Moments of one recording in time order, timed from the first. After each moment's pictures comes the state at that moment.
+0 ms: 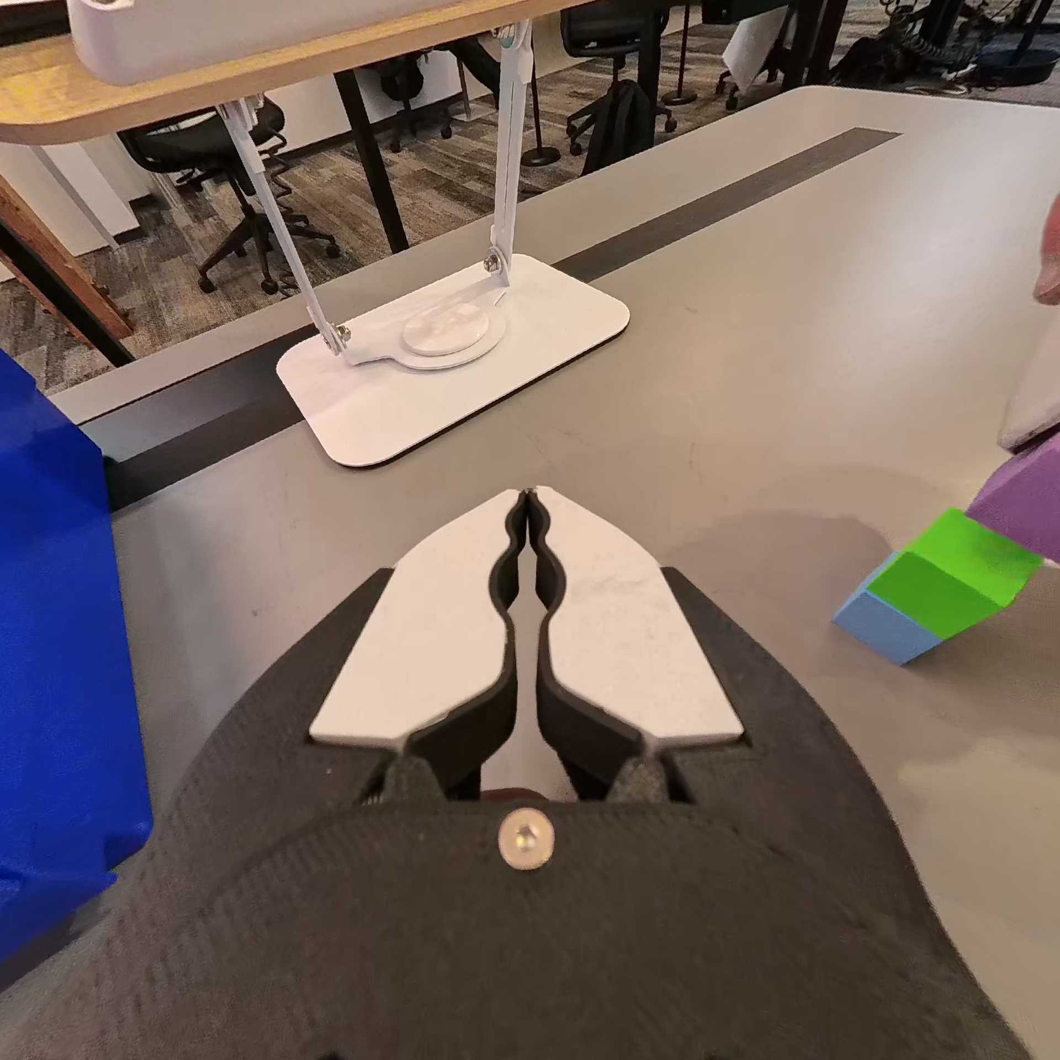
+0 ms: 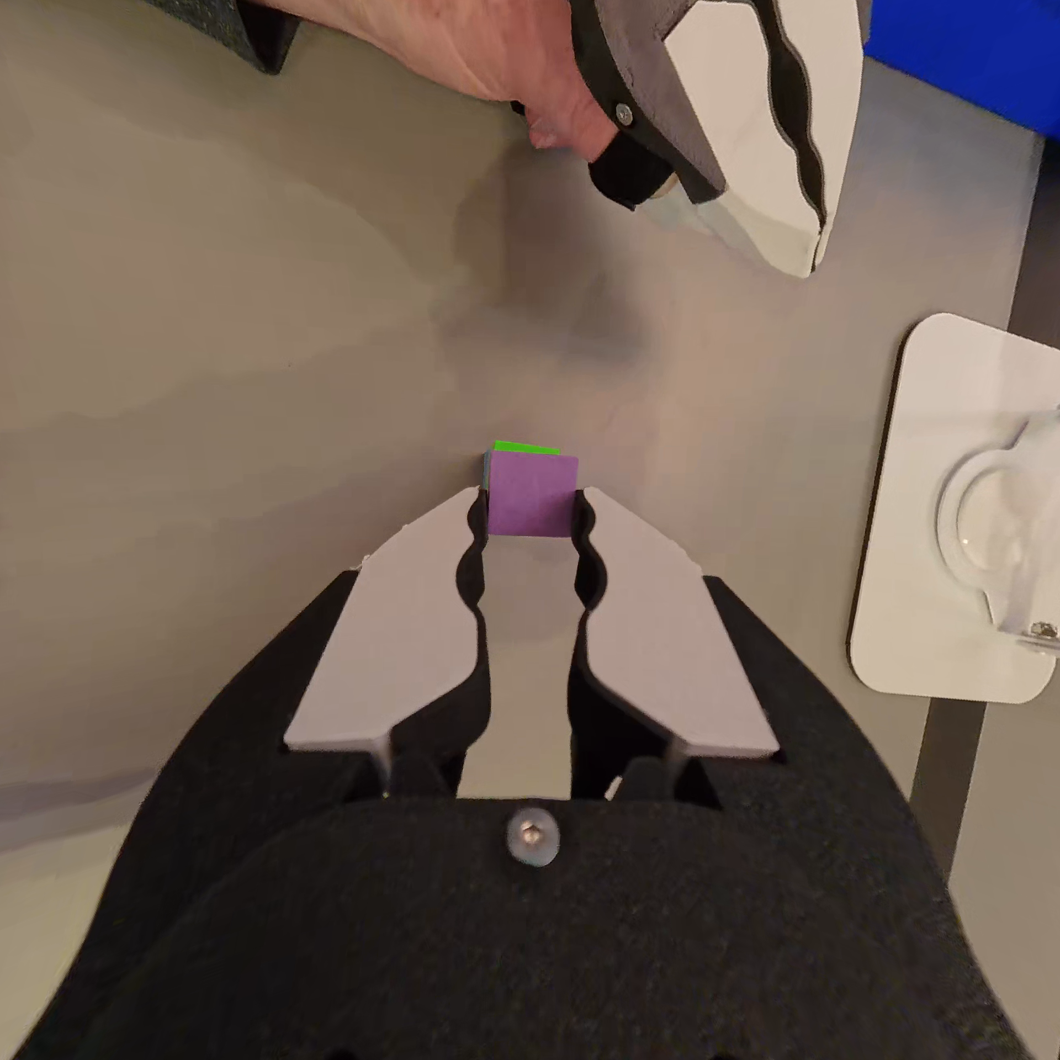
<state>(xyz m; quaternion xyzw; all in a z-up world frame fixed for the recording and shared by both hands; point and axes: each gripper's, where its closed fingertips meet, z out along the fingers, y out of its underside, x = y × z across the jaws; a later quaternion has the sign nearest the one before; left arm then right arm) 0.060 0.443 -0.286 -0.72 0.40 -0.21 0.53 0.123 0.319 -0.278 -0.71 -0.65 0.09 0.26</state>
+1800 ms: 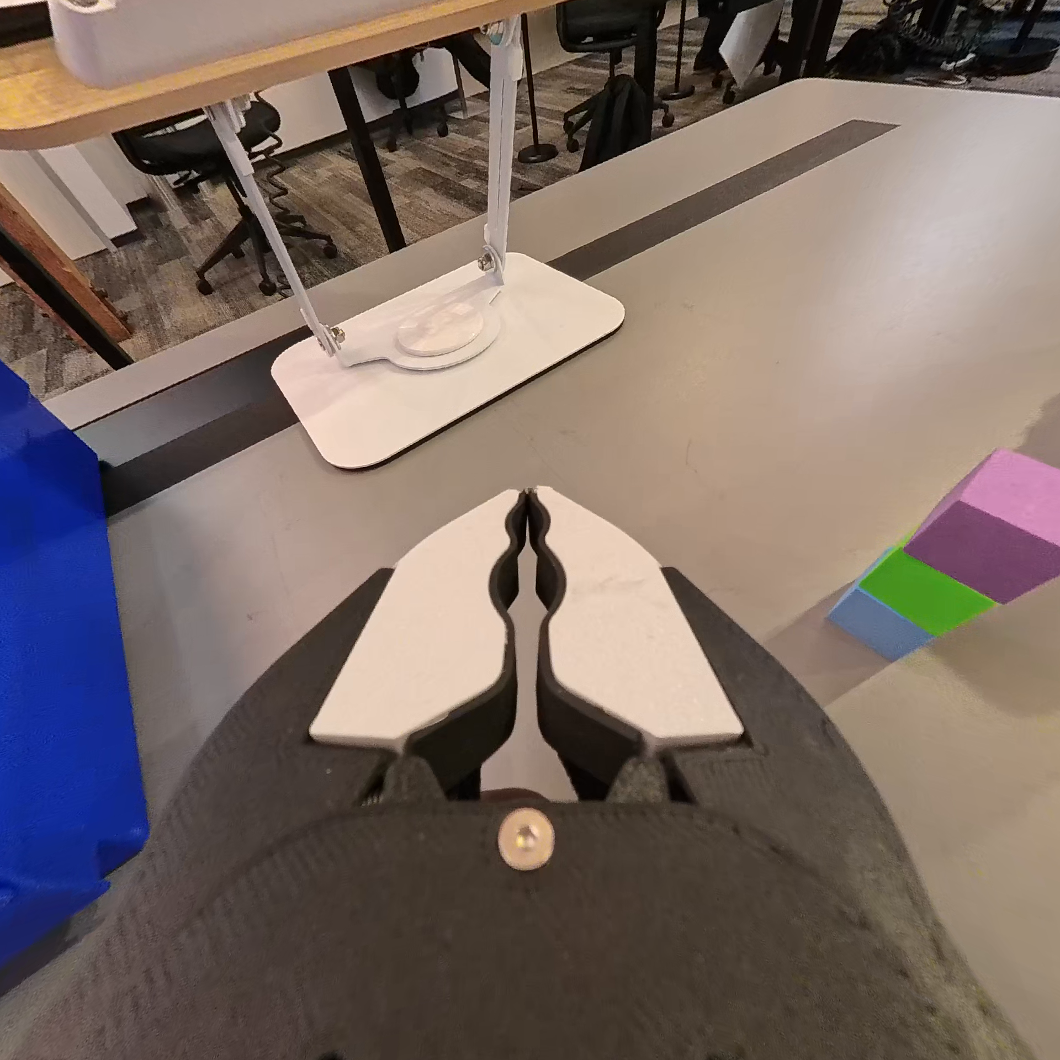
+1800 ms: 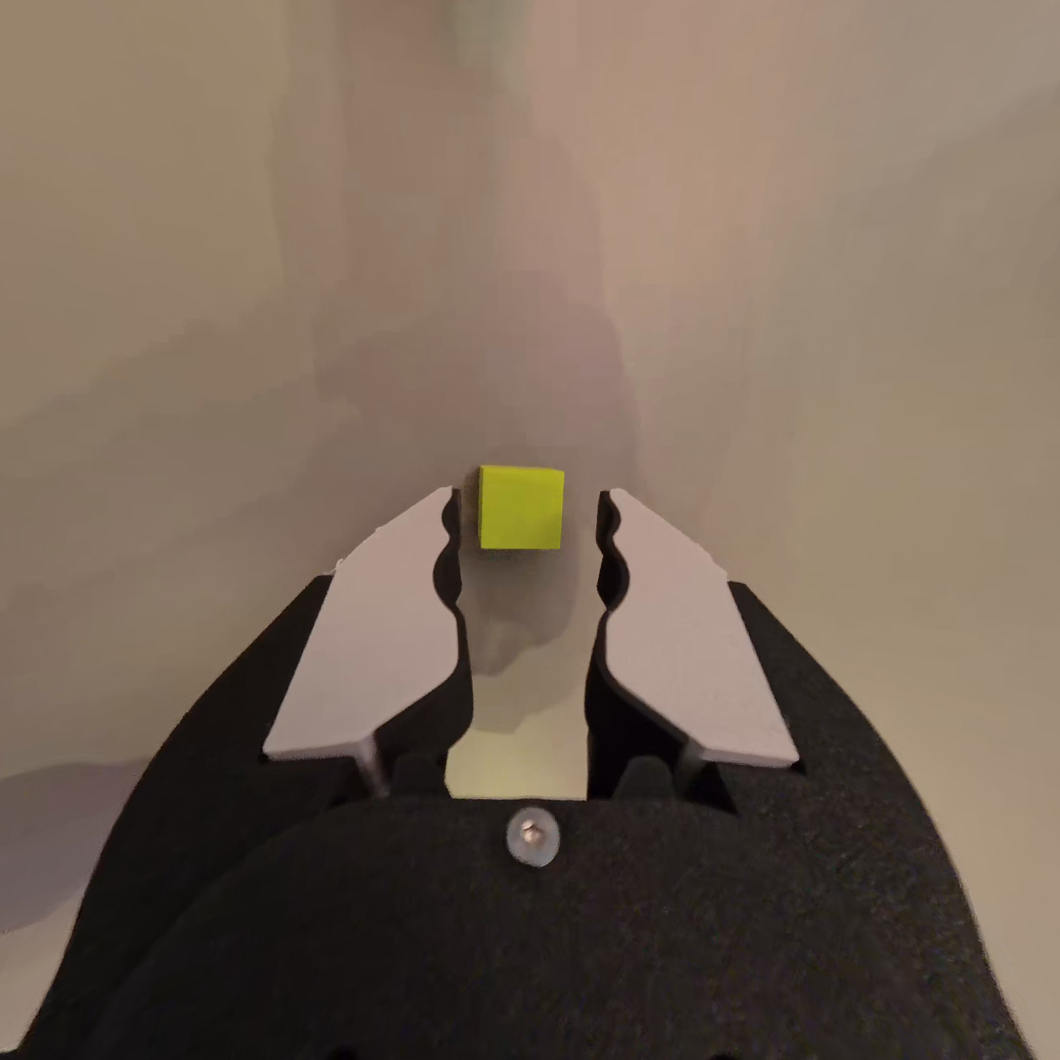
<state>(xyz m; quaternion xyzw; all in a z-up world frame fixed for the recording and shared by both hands) 0.062 0.441 -0.287 -0.72 0.41 -0.21 0.53 0.280 0.237 -0.332 -0.84 -0.50 0.04 0.21</state>
